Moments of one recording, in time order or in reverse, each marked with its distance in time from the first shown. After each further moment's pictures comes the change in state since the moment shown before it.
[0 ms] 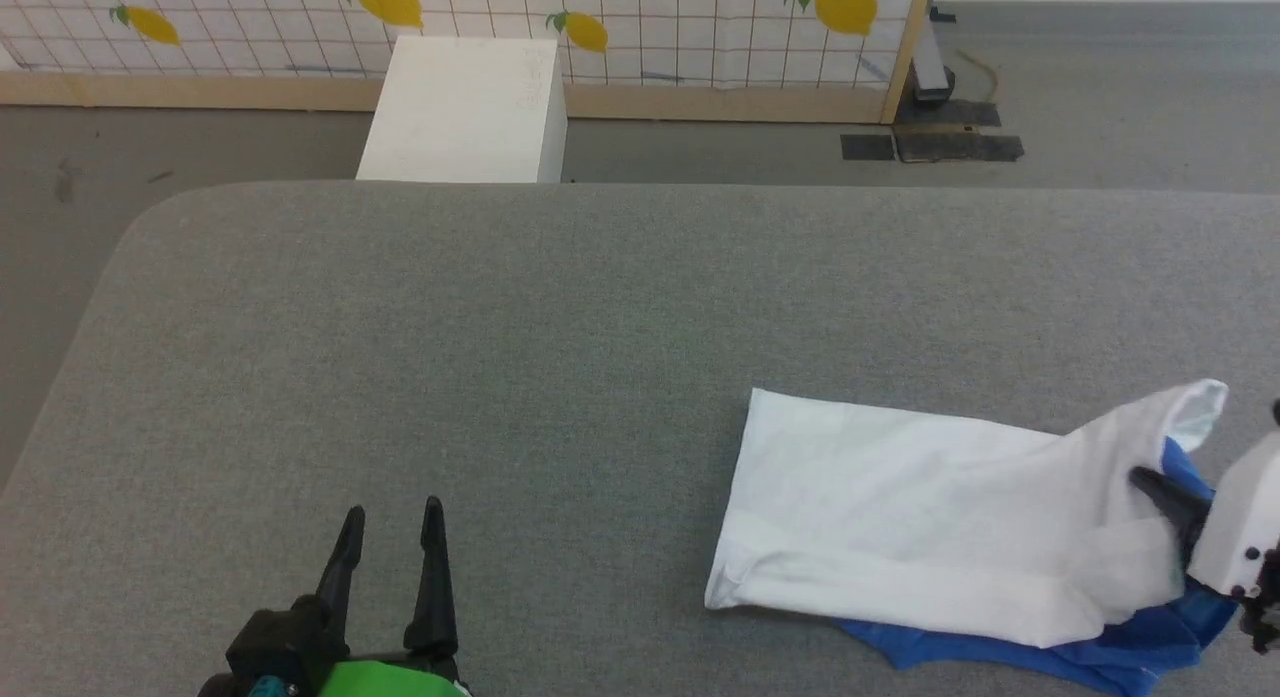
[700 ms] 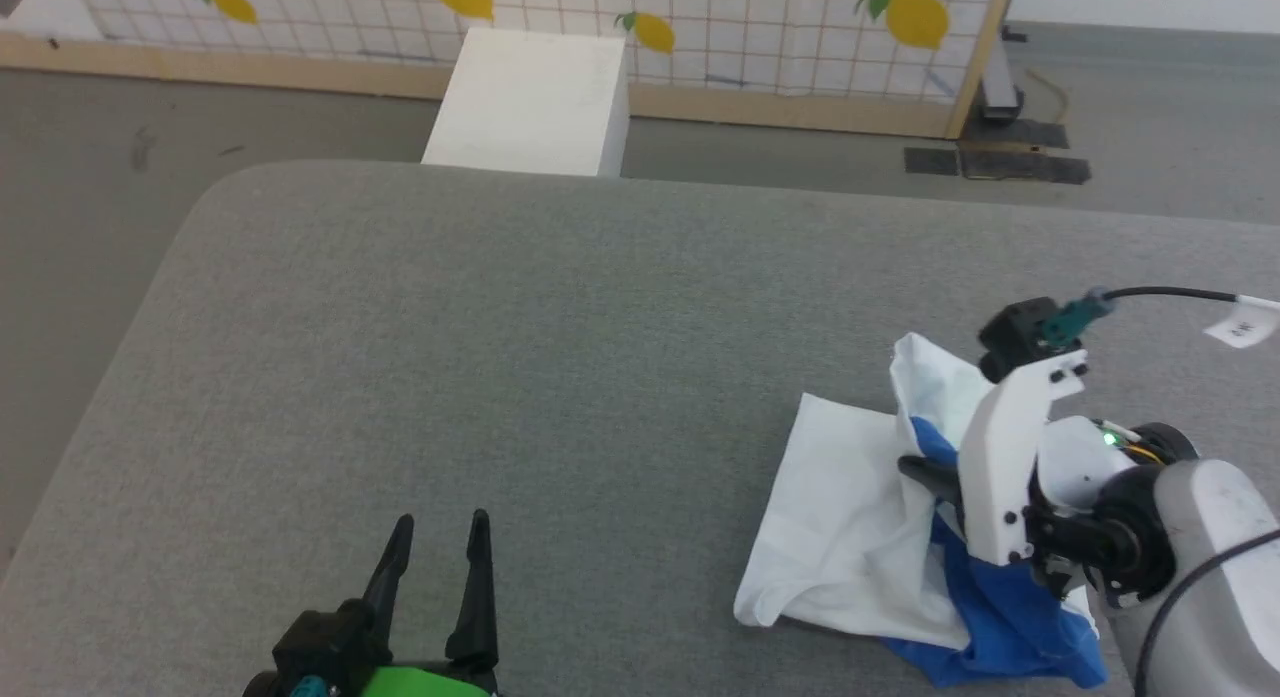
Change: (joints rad) left arm 0.000 -0.016 -0.049 0.035 -0.001 -0.027 0.000; right arm -0.202 0.070 0.413 0.058 -0.019 0.000 0.104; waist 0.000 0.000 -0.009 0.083
